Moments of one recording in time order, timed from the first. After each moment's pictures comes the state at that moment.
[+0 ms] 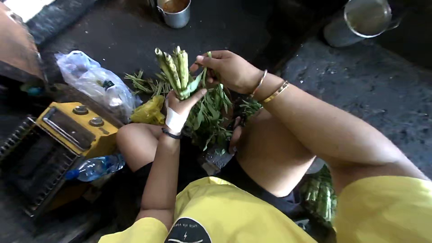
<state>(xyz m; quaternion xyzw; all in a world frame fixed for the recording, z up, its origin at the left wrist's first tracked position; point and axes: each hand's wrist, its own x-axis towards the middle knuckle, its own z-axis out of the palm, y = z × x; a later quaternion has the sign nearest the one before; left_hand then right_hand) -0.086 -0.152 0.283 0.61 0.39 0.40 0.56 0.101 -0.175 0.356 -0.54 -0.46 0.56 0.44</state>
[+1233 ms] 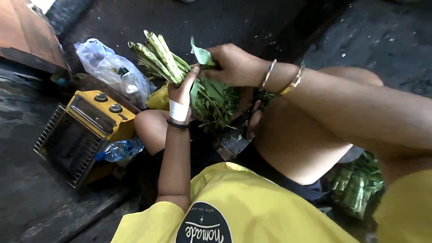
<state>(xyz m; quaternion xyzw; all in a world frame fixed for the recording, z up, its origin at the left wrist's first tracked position) -0.109 -0.144 0.279 0.50 0.40 0.48 0.60 0.070 -0.172 0.343 -0.57 -0.72 0.31 0.26</state>
